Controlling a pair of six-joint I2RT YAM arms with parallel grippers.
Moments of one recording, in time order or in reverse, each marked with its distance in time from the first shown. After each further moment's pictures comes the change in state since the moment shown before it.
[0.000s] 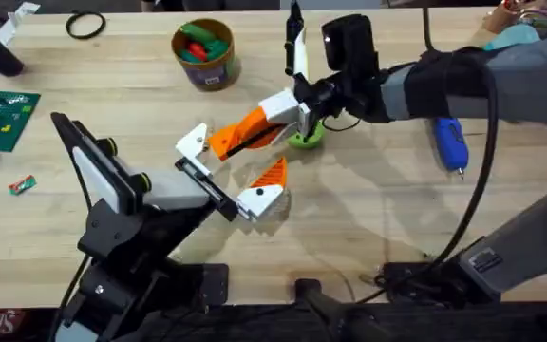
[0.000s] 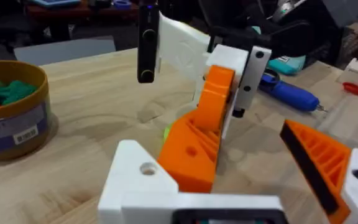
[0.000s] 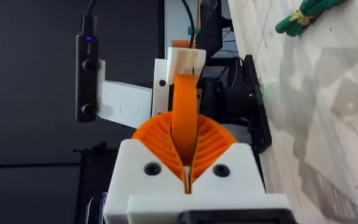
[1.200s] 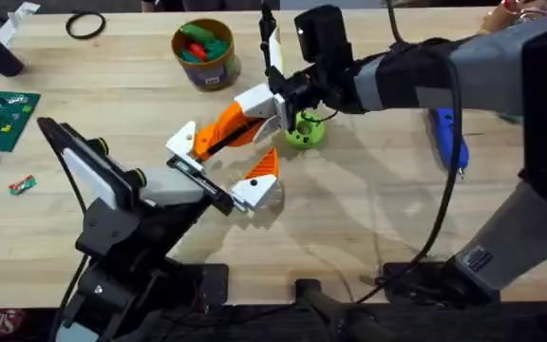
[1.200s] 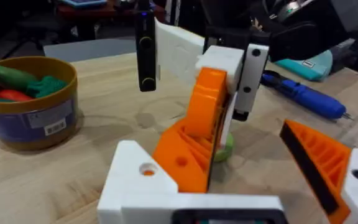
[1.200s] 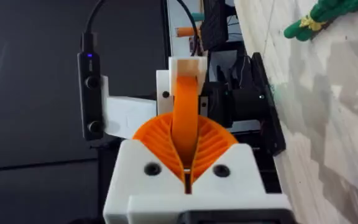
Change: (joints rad) left arm 0.027 -0.001 0.000 -0.003 -0.053 -0.002; right arm 0.070 0.098 0.148 -0.011 0.000 0.131
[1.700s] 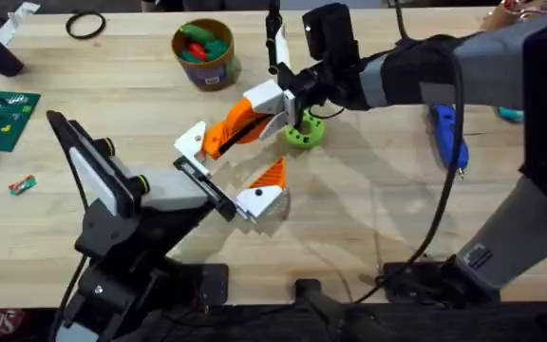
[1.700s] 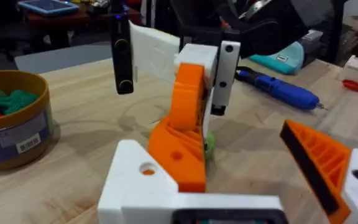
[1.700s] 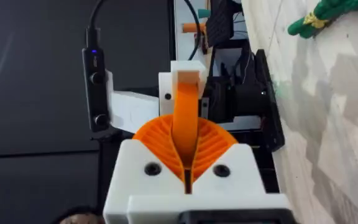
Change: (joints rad) left arm -0.003 0.000 0.000 0.011 0.095 0.026; right arm -0.042 0.005 0.000 -0.005 -0.057 -0.036
